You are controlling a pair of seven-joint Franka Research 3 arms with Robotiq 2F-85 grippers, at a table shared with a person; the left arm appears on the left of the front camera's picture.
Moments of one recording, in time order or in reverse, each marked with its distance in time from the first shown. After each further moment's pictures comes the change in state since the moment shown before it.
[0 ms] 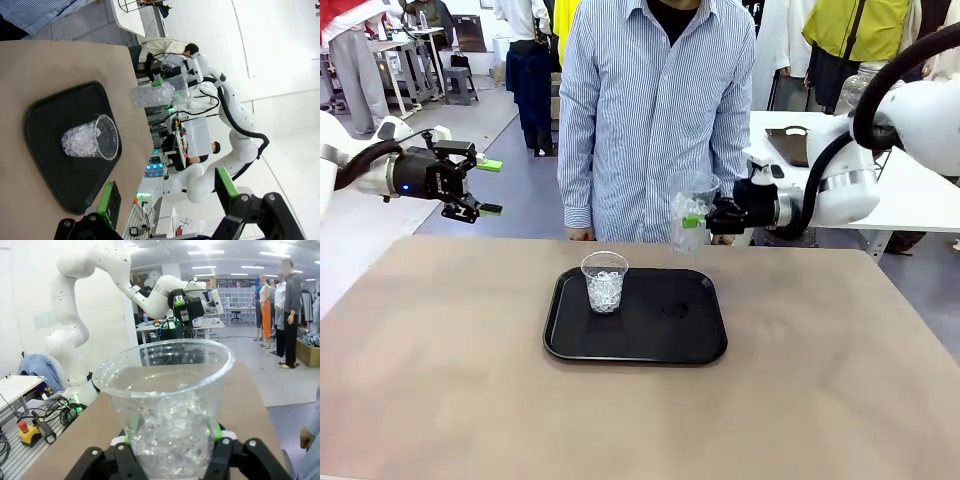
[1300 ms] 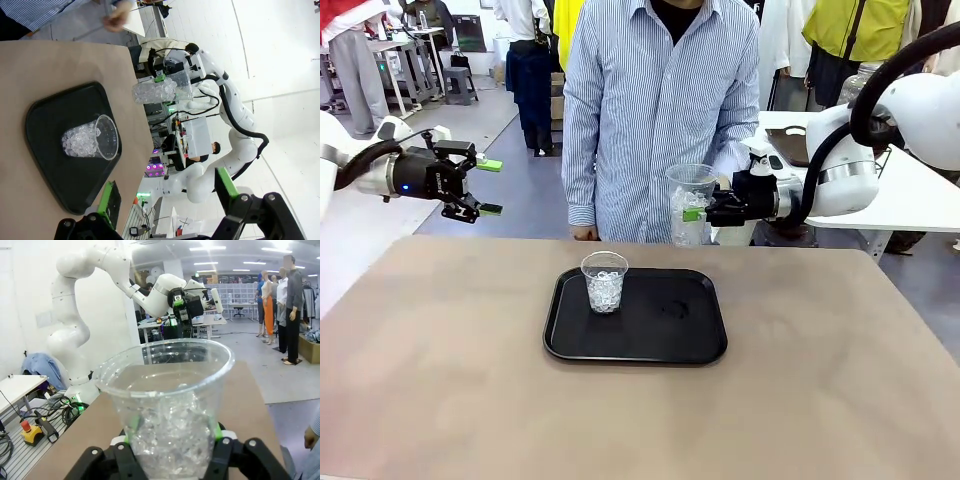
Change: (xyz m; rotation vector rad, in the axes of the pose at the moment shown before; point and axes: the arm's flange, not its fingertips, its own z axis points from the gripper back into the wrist) left arm 0.000 0.000 0.000 0.000 0.000 0.000; right arm 0.005 -0.007 0.001 0.010 0.015 -0.015
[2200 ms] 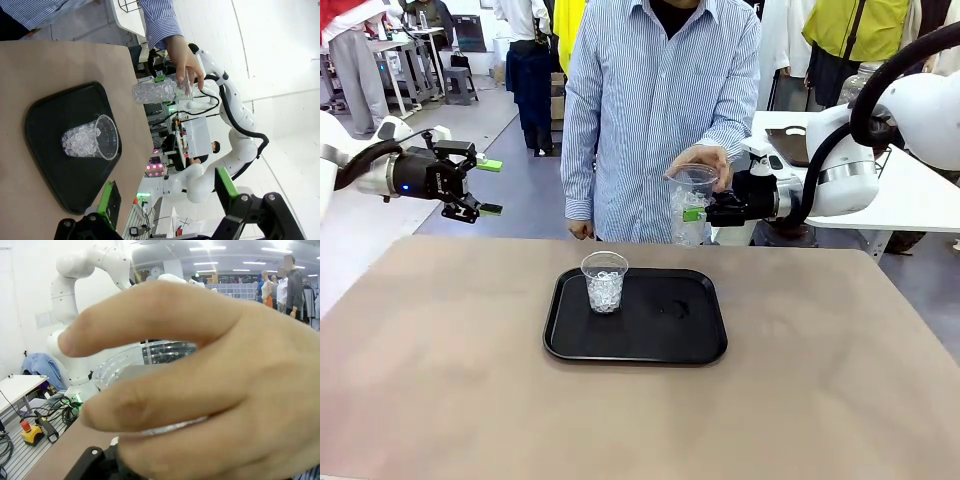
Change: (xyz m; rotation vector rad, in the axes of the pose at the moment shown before) left arm 0.000 0.000 0.000 0.000 0.000 0.000; right arm 0.000 0.000 0.000 0.000 0.000 0.000
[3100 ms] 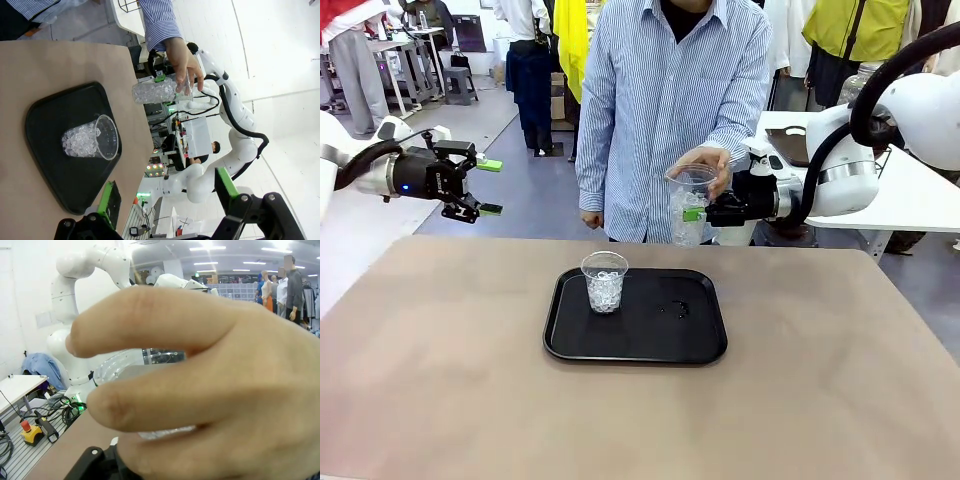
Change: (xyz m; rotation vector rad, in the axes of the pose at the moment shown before) left arm 0.000 0.000 0.000 0.000 0.000 0.000; right arm 0.000 0.000 0.000 0.000 0.000 0.000
